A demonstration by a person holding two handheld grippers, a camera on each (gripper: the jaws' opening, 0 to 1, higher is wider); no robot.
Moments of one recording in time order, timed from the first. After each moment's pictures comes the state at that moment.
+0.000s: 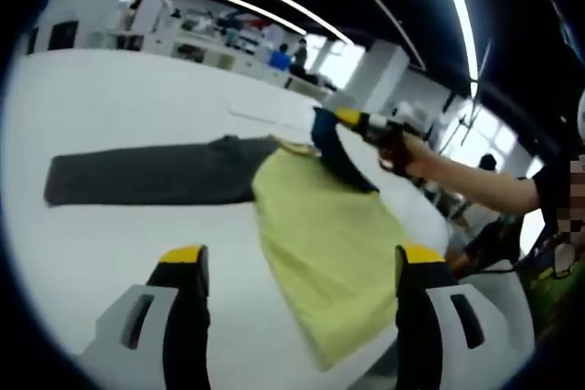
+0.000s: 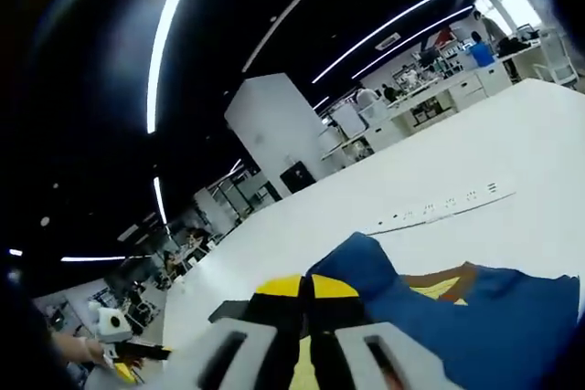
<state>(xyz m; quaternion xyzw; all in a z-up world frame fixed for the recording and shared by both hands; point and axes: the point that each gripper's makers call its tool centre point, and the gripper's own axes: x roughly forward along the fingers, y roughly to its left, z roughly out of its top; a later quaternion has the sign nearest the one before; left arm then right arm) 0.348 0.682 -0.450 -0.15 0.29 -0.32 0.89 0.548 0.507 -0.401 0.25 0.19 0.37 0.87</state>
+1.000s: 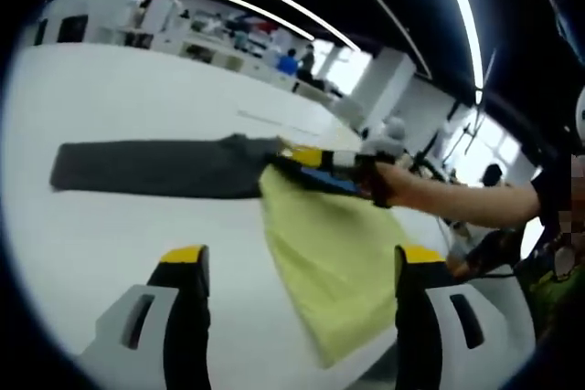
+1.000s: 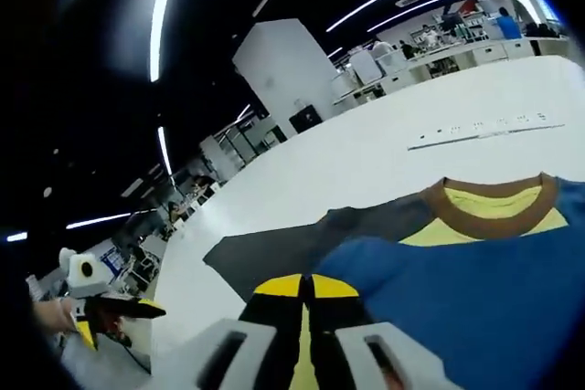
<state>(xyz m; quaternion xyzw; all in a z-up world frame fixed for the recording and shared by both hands) 0.343 0.691 -0.454 -0.17 0.28 -0.31 0.89 0.517 0.587 -0.494 0.18 0.29 0.40 0.85</state>
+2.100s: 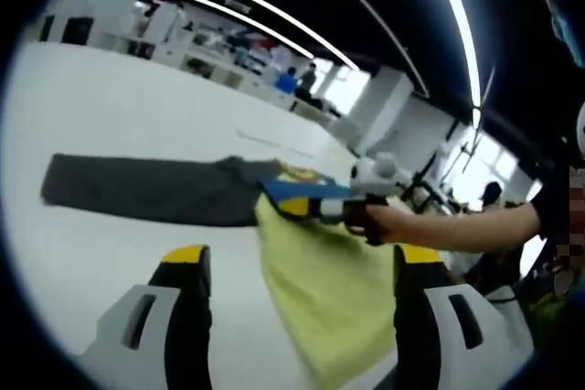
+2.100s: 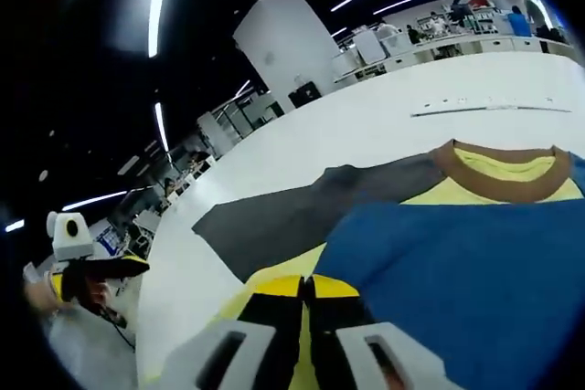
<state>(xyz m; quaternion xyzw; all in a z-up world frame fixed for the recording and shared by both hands) 0.369 0.681 -0.438 -0.20 0.24 -0.30 0.90 0.504 0.593 -0.527 0.14 0.33 0.41 0.84</state>
